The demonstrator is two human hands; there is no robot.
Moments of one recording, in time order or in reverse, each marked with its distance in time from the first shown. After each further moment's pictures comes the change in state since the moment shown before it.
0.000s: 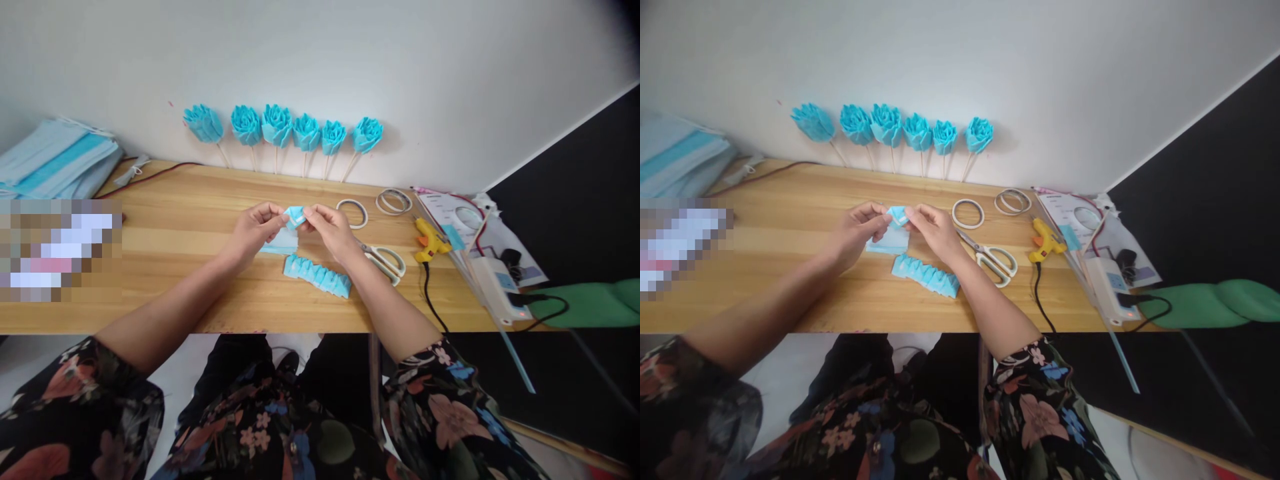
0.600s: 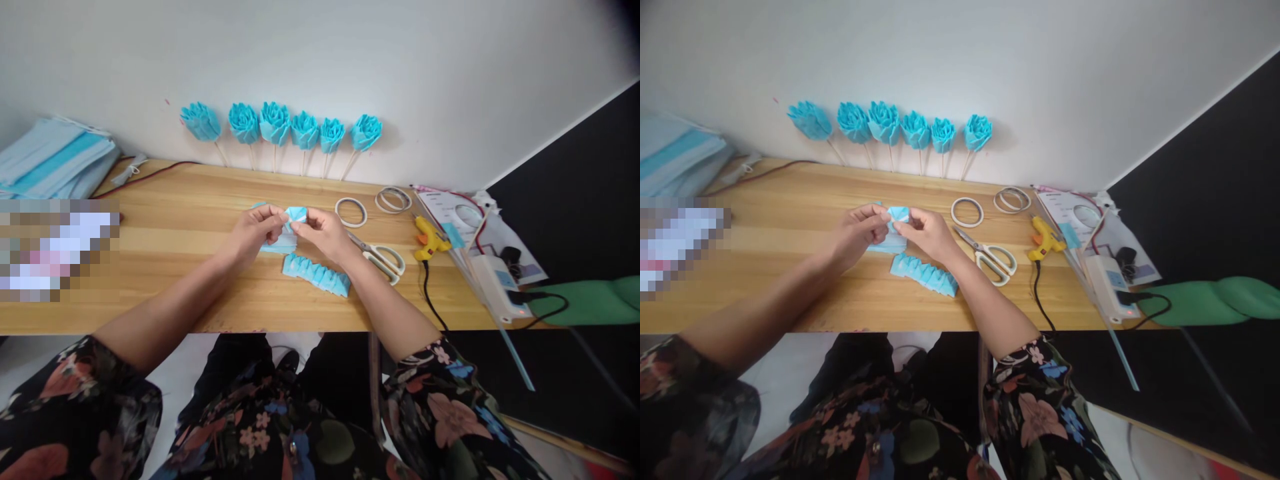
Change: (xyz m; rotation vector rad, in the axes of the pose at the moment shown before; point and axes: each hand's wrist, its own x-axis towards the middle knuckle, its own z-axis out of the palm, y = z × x) left_hand 0.002 -0.007 -0.001 -0.143 -0.061 -0.077; right_hand -0.002 0.001 0.007 -0.089 -0.094 0.010
